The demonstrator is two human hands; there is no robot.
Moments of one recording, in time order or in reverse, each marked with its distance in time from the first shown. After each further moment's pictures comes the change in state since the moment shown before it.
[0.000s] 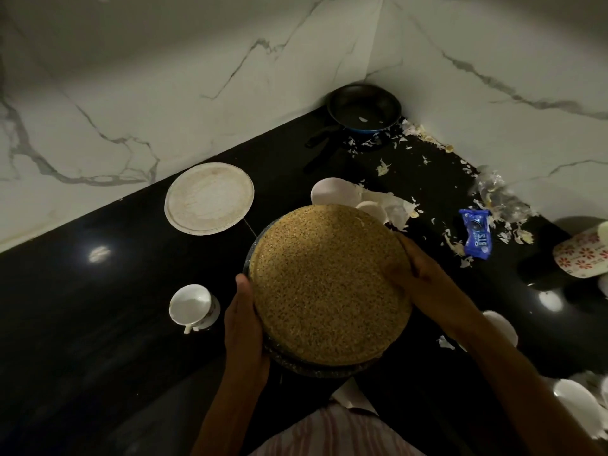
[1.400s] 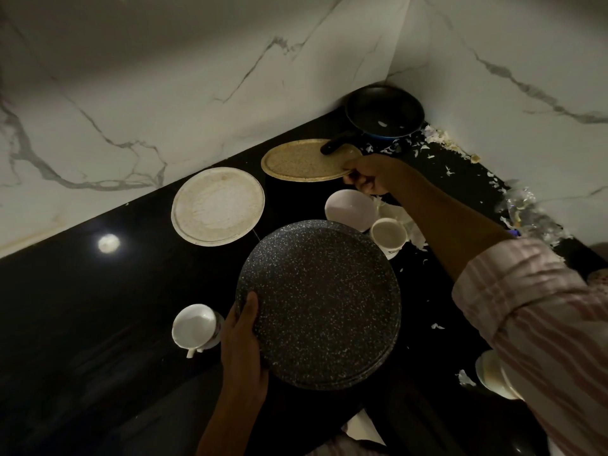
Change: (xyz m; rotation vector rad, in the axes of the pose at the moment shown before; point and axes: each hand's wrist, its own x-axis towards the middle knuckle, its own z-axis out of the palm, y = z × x) left_hand 0.033 0.006 -0.005 -0.145 0.030 -0.084; right_hand 0.302 -0.058 -0.006 0.055 -0.056 0.412
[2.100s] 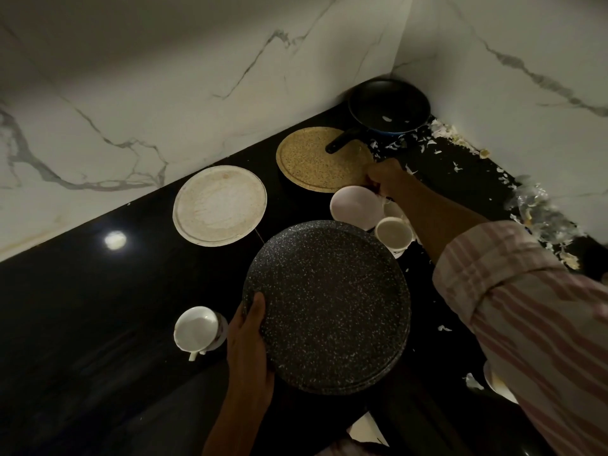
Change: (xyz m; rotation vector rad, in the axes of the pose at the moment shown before) left_hand 0.004 -0.003 0.003 0.037 -0.002 -0.013; right_hand 0.035 0.025 -0.008 -0.076 0.433 -0.098
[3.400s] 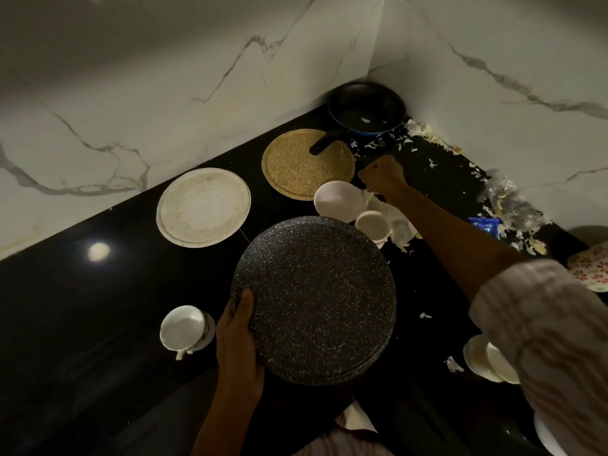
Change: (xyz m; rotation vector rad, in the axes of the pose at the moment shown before) left_hand -0.004 -0.005 0.001 0.011 -0.037 0.003; right_hand -0.051 0.018 -0.041 -0.230 0.116 -0.287
